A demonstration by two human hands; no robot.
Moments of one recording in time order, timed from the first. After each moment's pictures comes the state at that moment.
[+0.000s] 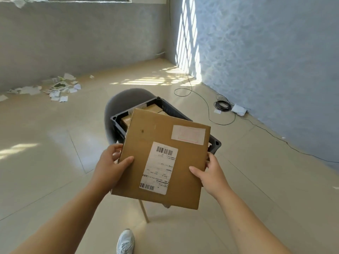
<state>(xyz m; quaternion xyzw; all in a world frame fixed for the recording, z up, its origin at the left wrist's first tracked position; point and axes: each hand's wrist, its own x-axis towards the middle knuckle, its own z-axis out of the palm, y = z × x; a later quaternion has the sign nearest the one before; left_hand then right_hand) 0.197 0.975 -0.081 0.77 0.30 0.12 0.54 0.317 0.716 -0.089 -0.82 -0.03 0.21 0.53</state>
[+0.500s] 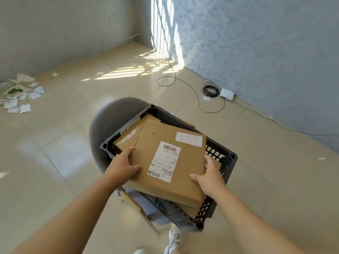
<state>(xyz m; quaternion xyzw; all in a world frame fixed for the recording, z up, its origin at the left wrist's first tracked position) 0.382 1.112 -0.123 0.88 0.19 -0.11 0.41 0.423 0.842 -0.116 -0.87 0.08 0.22 0.43</state>
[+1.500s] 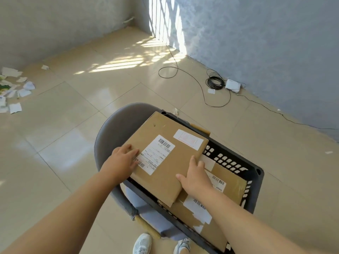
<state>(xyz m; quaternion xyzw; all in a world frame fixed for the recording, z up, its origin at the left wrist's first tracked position) 0.481 1.219 -0.161 0.97 0.04 -0.18 0.16 0.495 0.973 -0.136 -0.93 0.02 0.28 0.22</state>
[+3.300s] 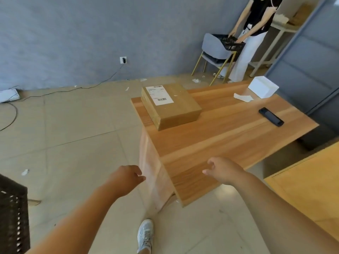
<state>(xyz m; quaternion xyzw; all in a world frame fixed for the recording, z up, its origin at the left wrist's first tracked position) 0.191 0.526 -0.131 0.84 -0.42 -0.32 0.14 -0.047 0.331 -0.058 -0.82 0.50 0.20 0.20</state>
